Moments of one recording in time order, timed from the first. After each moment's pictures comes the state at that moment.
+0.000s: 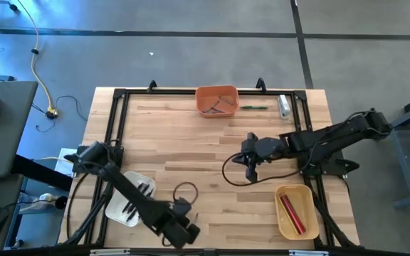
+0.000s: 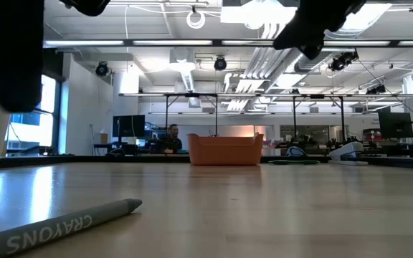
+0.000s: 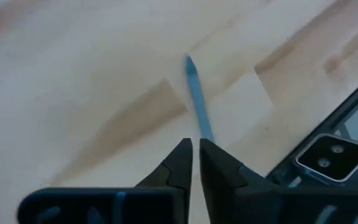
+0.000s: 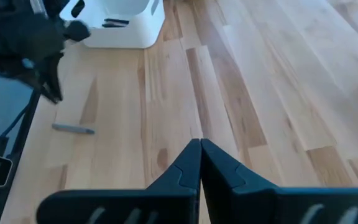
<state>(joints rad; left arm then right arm) -0.59 1.99 1.47 -0.72 -0.26 -1.63 0.21 1.20 0.84 -0.25 0.14 0.33</state>
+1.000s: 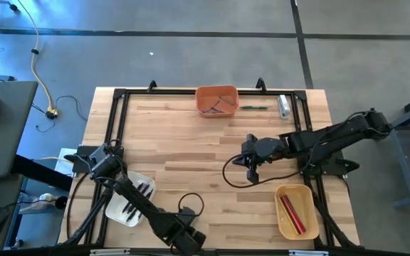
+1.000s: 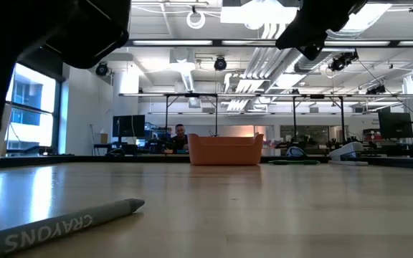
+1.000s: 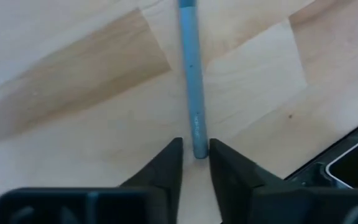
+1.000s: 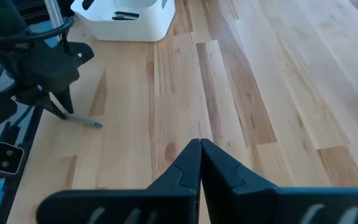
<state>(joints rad) -0.60 2.23 1.64 -0.72 -0.16 -1.77 0.21 1.20 0.84 -0.26 0.10 0.31</state>
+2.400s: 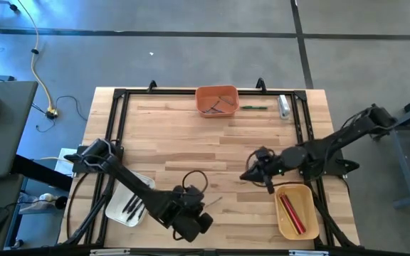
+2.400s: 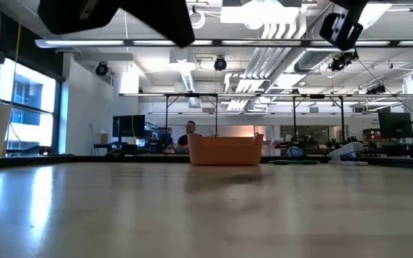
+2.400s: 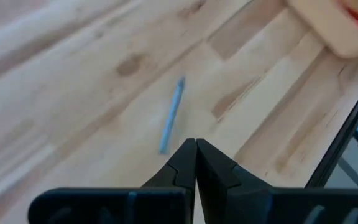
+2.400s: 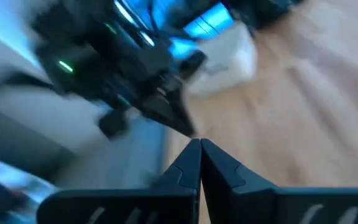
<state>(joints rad) -0.52 2.02 1.63 -0.79 -0.56 -1.39 0.39 1.03 0.63 0.09 0.11 0.67</state>
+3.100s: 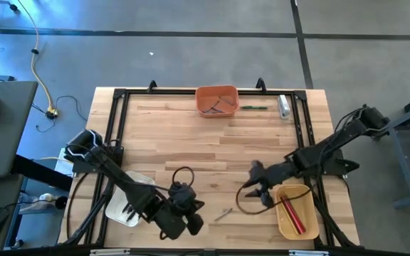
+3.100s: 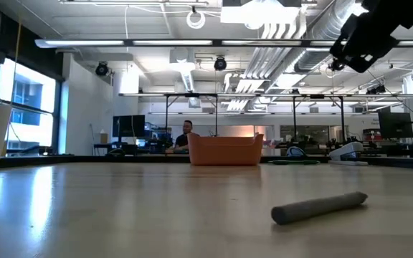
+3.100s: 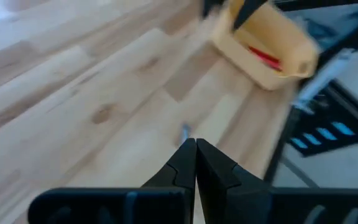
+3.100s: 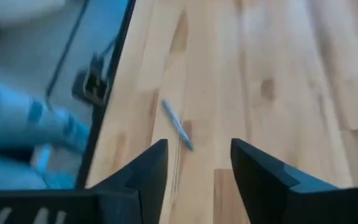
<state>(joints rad) -0.56 1.84 1.49 -0.59 -0.69 -1.23 0.48 1.17 0.67 -0.13 0.06 0.53</state>
